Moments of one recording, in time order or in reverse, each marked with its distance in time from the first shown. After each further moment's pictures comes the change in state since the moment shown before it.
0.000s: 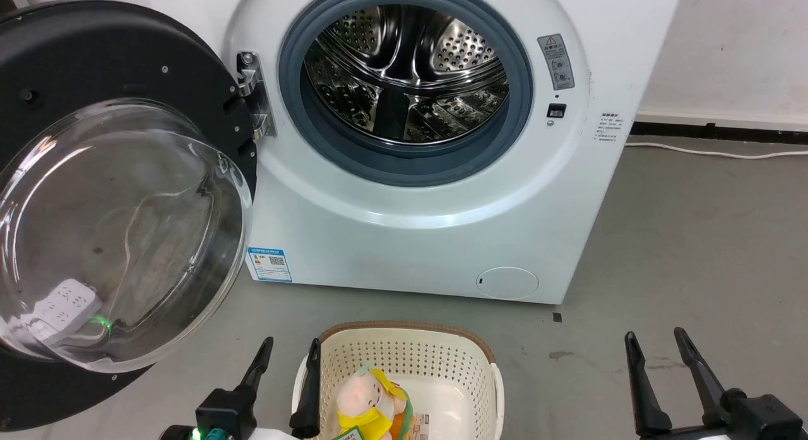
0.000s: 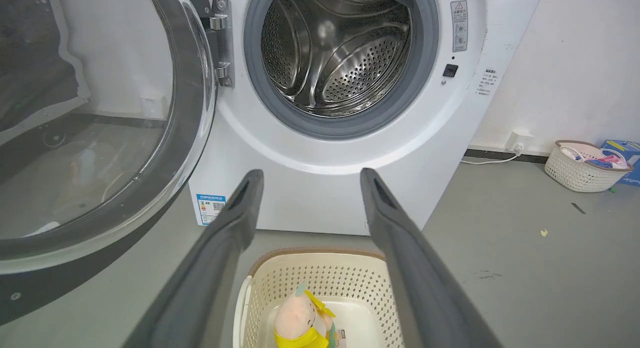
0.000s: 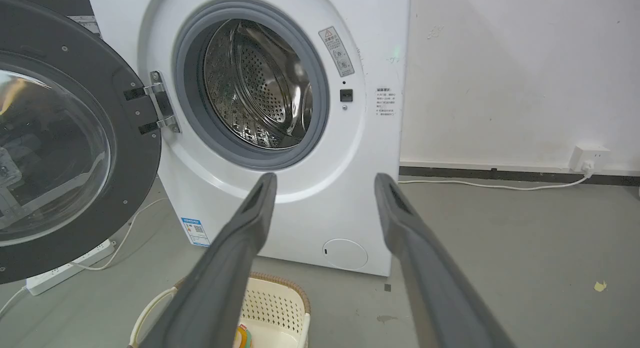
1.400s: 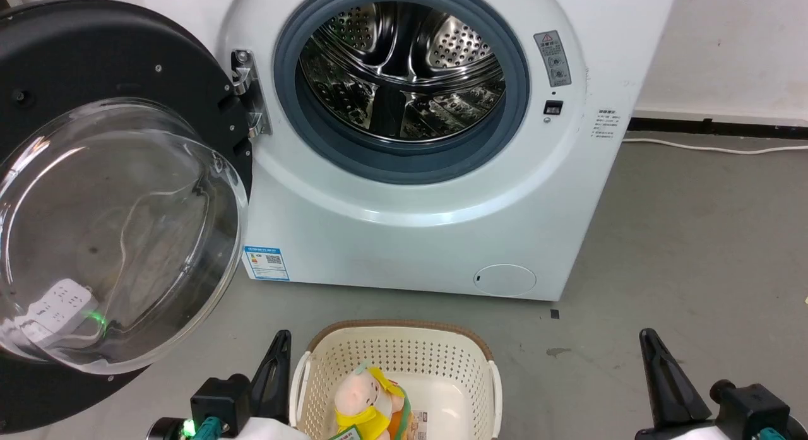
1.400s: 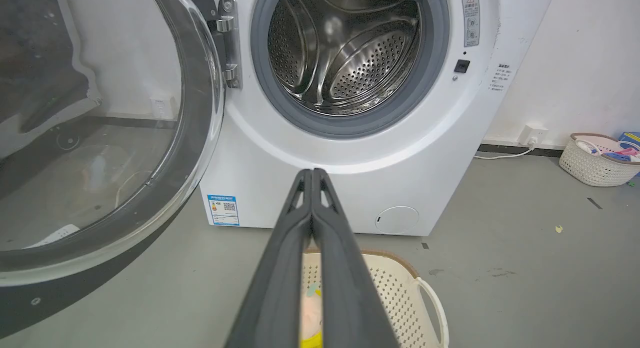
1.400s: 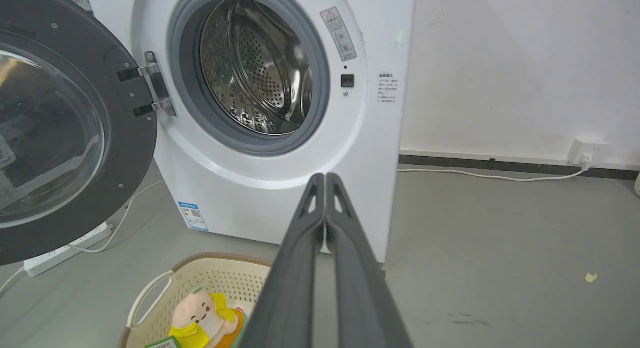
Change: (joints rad) left arm 0.000 -0.016 0.048 -0.035 0.052 -0.008 0.062; right arm -0.012 0.000 0.004 -0.002 -0.023 0.000 0.057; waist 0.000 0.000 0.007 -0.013
